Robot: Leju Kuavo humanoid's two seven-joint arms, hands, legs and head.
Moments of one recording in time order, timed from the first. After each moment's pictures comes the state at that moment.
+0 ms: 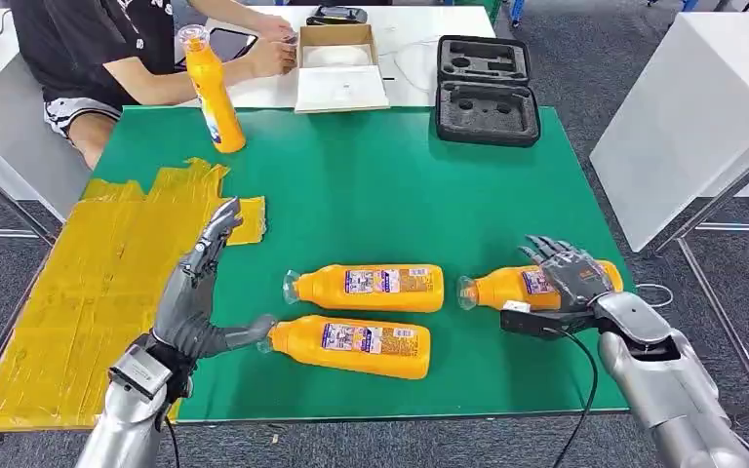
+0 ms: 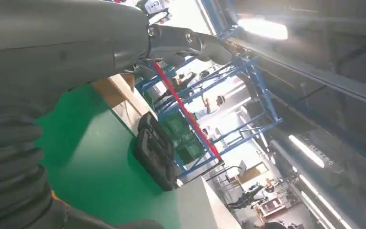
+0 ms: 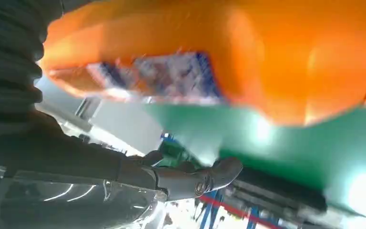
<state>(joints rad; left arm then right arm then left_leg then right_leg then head) -0.19 -0.07 -0.22 -1.53 -0.37 -0.14 -0.65 -0.30 -0.43 0.18 -1.09 1.16 0.04 -0.22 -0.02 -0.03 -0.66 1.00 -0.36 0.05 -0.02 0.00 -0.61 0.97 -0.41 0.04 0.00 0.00</state>
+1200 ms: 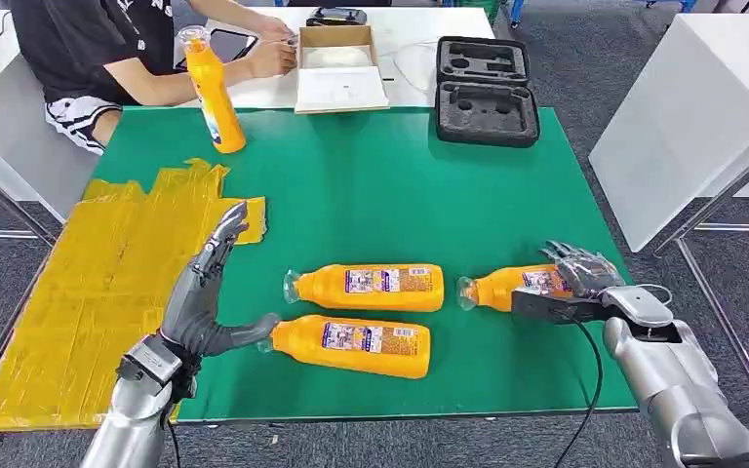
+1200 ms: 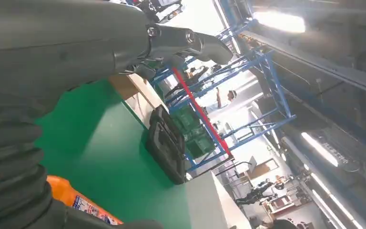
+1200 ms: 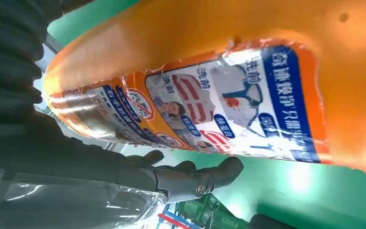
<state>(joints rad) -0.20 -0.08 -0.21 -1.47 -0.37 -0.15 -0.63 -0.44 -0.42 0.17 -0.83 1.19 0.07 -0.17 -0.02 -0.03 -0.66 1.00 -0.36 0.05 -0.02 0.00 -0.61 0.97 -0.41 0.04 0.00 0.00</state>
